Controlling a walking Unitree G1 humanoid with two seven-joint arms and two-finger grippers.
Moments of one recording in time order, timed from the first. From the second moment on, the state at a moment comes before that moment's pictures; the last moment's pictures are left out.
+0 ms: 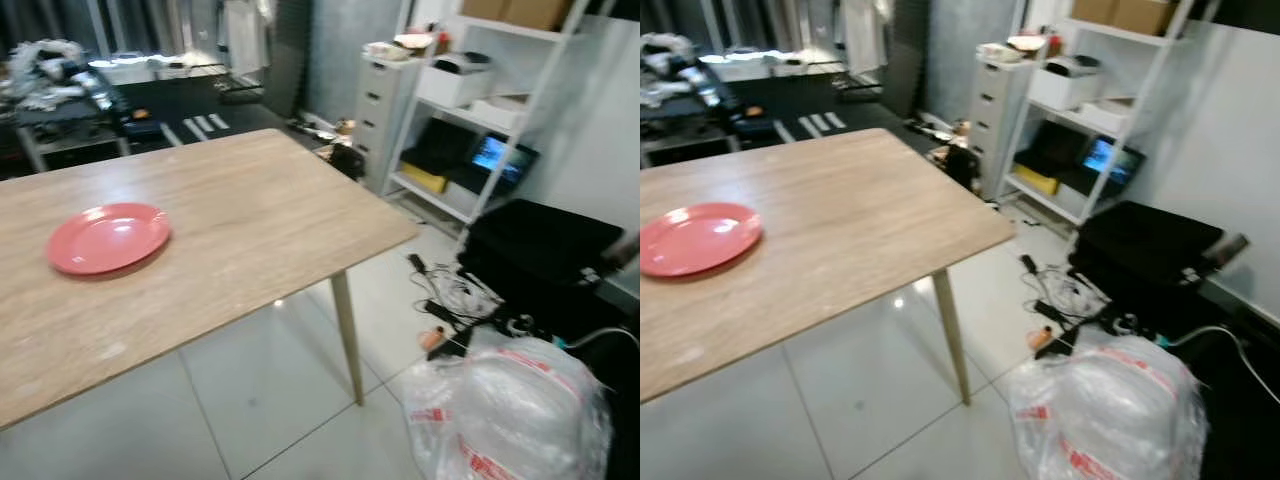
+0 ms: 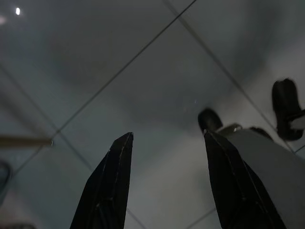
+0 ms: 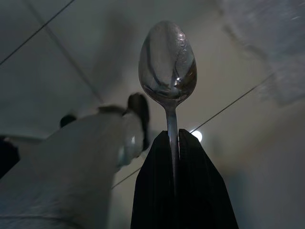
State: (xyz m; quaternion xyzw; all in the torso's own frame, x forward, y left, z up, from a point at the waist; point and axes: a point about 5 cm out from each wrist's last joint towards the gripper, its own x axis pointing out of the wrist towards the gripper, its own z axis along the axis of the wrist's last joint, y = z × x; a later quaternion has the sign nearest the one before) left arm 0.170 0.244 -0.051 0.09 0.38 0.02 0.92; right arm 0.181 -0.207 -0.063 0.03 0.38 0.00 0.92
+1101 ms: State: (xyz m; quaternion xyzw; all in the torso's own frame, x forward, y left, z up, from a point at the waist) left arm 0.186 0.243 -0.055 0.09 0.34 0.01 0.94; right arm 0.193 -0.207 -0.063 0.04 0.34 -0.01 0.94
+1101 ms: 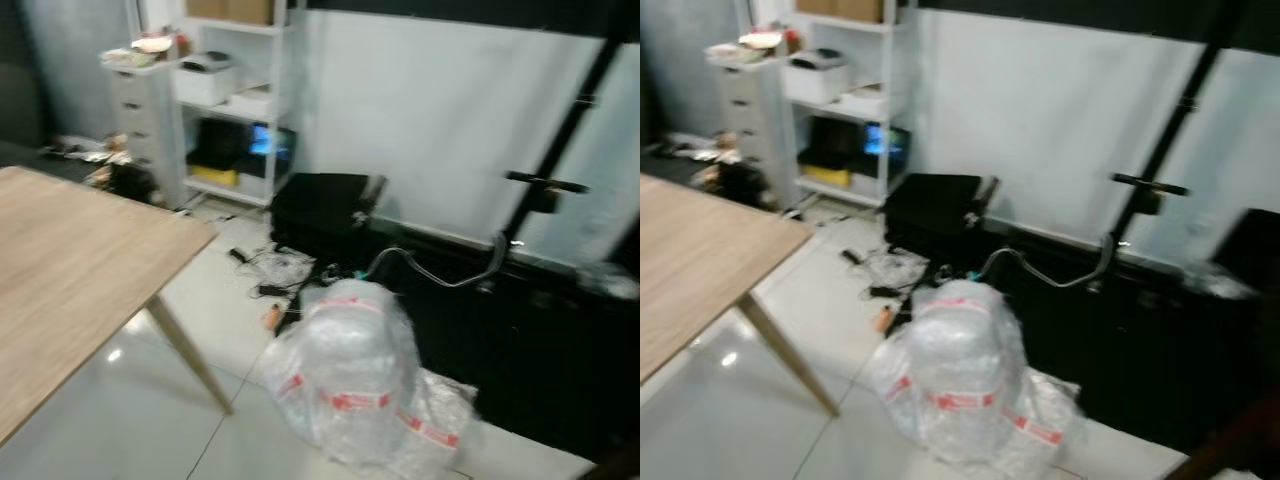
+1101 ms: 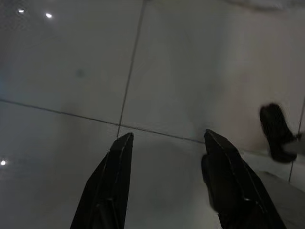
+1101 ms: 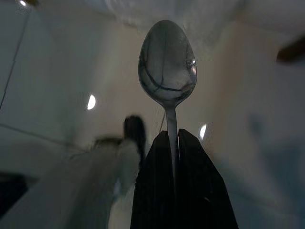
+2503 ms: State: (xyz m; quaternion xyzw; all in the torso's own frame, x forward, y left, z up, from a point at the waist) left arm 0.198 0.238 -0.051 0.09 0.32 0.00 0.94; right arm 0.193 -0.214 -0.064 0.03 0.34 -0.02 0.94
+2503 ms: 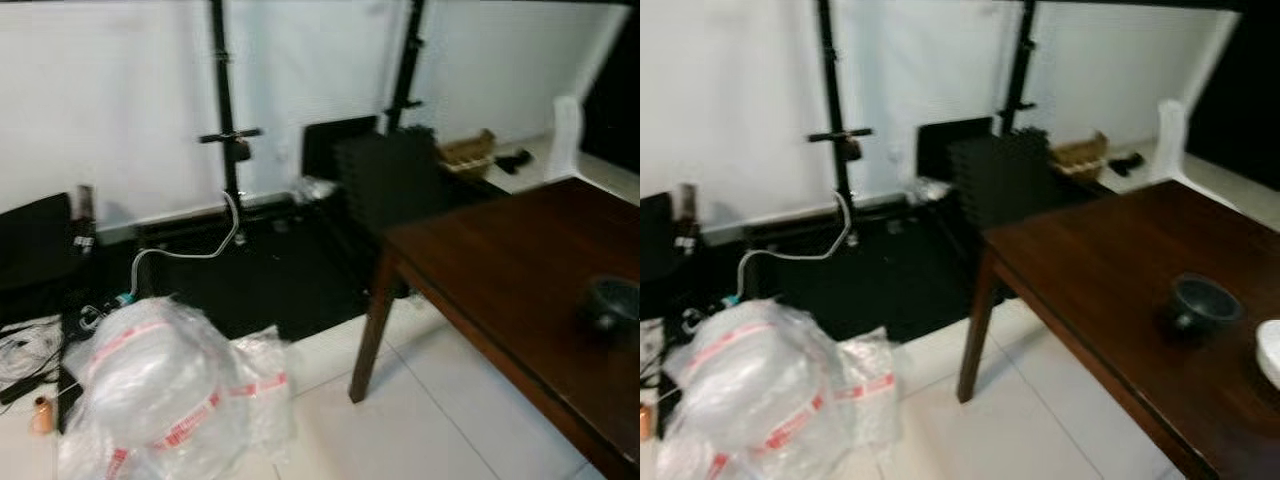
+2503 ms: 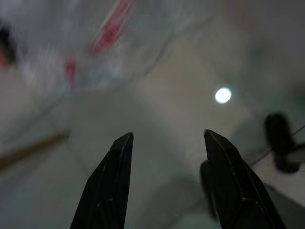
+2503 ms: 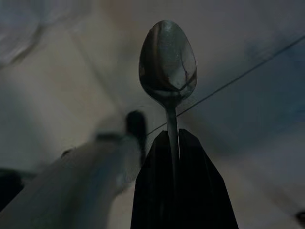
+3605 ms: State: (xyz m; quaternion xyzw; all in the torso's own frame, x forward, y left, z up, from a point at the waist) left arm 0.302 0.204 0.172 0.07 -0.12 -0.08 0.99; right arm 0.265 -0.220 0.098 -0.02 -0.02 -0.06 1.00
